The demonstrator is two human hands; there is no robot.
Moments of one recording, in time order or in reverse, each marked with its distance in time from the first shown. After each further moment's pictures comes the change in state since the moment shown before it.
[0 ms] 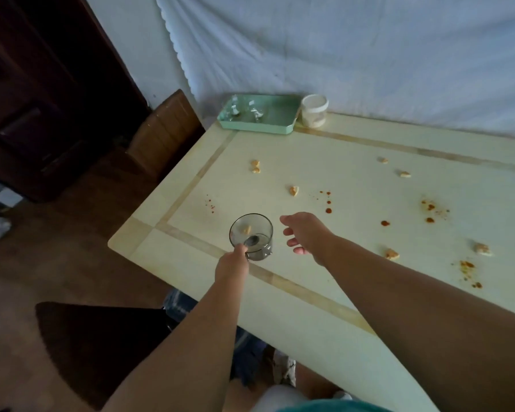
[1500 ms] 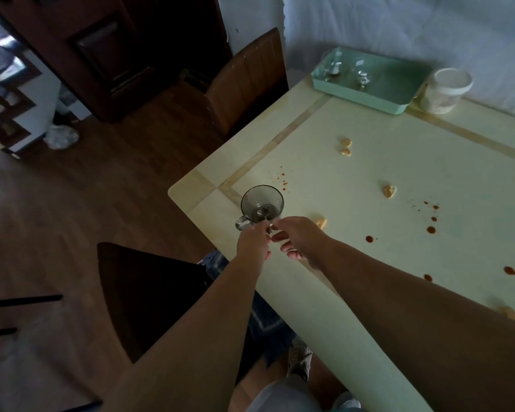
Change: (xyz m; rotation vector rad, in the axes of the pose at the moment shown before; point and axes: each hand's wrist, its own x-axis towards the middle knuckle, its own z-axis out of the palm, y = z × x) left_hand 0.089 0.006 -0.087 -0.277 0.046 -0.042; right_hand 0.092 -0.014 0.165 -0.154 -0.276 0.028
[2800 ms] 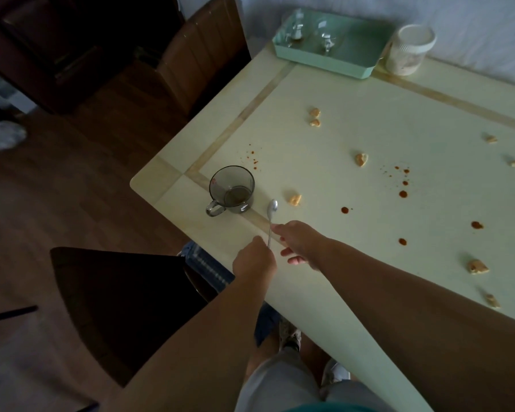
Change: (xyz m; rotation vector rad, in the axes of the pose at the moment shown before) left_hand 0.012 -0.084 0.037 1.136 -0.002 0.290; right_hand -0.003 0.053 -0.027 -0.092 0.075 0.166
